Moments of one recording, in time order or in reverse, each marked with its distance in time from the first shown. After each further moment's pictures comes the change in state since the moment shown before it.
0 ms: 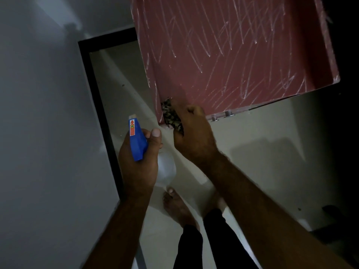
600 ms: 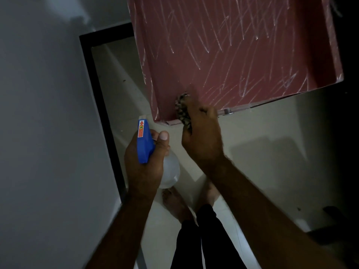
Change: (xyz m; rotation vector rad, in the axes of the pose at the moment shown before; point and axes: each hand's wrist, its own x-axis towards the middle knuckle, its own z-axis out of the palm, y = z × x) left_hand -0.017 0.007 0.018 -0.038 -0.040 -0.016; right_hand -0.011 0.023 -0.008 -0.019 0.157 0.077
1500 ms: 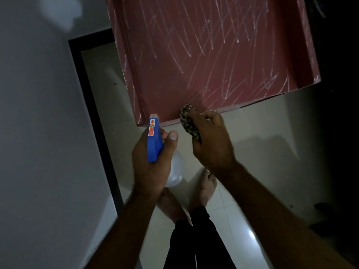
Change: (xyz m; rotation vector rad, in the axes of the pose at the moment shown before) left_hand -0.009 0.016 0.044 0.048 -0.088 0.018; right_hand -0.013 0.057 -0.039 -0.056 -0.009 -0.123
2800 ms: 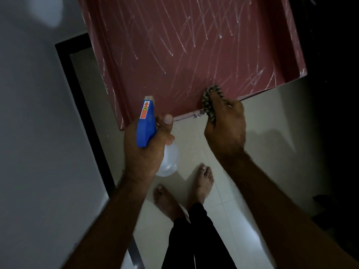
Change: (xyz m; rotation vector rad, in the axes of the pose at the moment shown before) left_hand 0.026 0.027 0.030 -0.037 -0.071 -0.005; right_hand 0.018 0.046 -0.028 -0.146 0.295 0.189
